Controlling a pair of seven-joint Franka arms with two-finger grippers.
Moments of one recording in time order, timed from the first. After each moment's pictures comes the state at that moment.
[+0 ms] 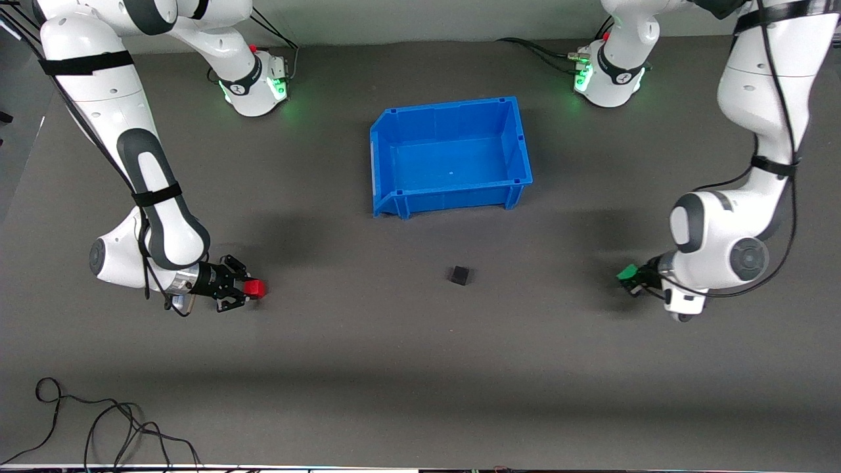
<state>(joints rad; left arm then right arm) 0.04 0.57 -0.11 -1.92 -0.11 2.34 -0.74 0.11 0.59 -0.13 -1.93 0.75 2.34 0.91</state>
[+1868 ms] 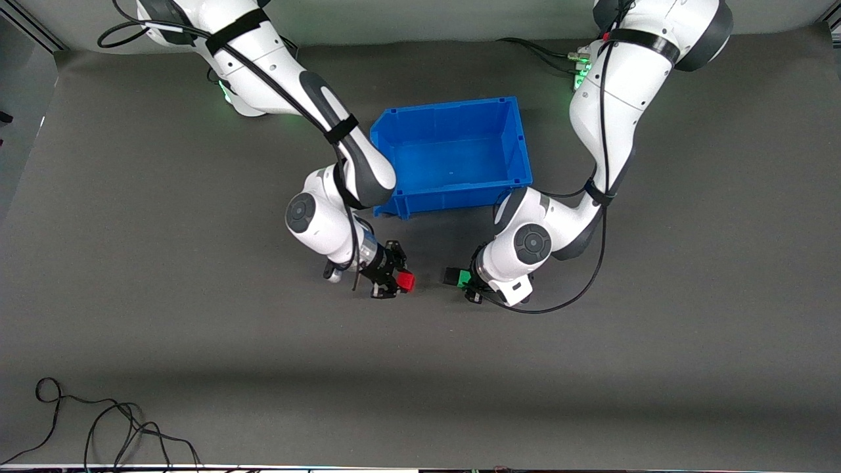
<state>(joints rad) -0.38 0.81 -0.23 -1.59 -0.16 2.48 -1.78 0.73 0.72 -0.12 -1.67 0.77 2.66 1.84</state>
